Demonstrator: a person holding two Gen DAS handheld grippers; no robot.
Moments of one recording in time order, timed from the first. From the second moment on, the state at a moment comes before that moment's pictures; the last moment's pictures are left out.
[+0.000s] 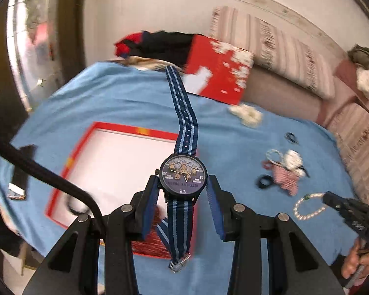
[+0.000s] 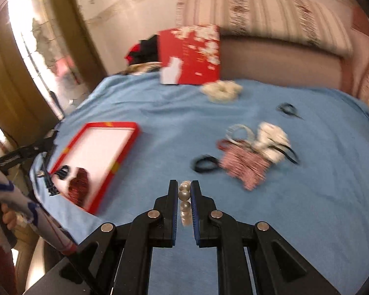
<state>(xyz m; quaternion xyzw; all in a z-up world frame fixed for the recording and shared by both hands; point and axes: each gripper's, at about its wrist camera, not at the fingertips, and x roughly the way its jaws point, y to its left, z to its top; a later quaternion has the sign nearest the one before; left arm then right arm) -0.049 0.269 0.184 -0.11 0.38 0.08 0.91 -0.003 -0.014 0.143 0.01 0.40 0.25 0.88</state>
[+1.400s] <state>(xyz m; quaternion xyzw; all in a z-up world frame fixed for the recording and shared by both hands) 0.085 0.467 0.052 -0.19 0.47 0.20 0.84 0.143 0.271 0.041 -0.11 0.49 0.30 0.81</state>
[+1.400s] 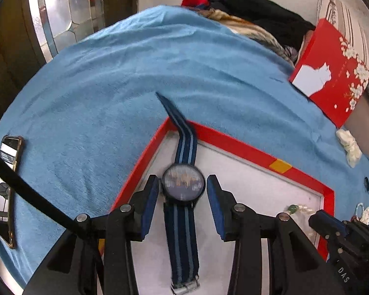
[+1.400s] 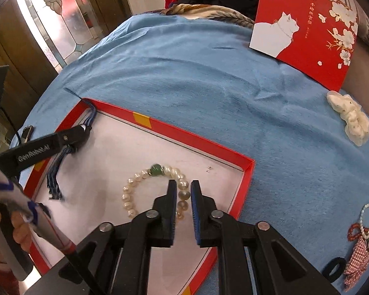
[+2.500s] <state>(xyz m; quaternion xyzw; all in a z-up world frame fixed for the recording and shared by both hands) -0.076 0.188 0.096 -0.20 0.46 0.12 0.86 -0.027 -0.062 0.068 -0.05 0.44 0.15 0.88</state>
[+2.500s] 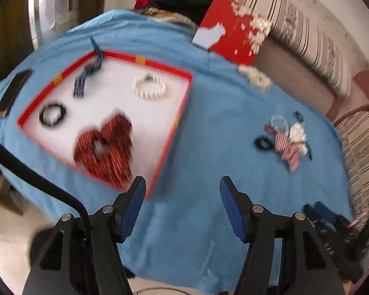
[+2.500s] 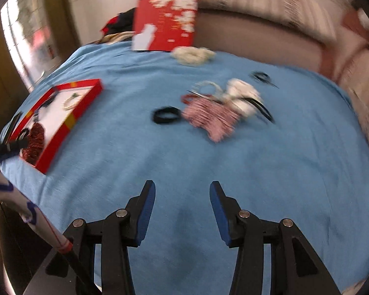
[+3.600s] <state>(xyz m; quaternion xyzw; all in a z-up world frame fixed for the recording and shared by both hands) 0.084 0.117 0.044 -0.10 0.50 0.02 0.86 0.109 -0.109 0.029 0.14 0.48 0.15 0.85</state>
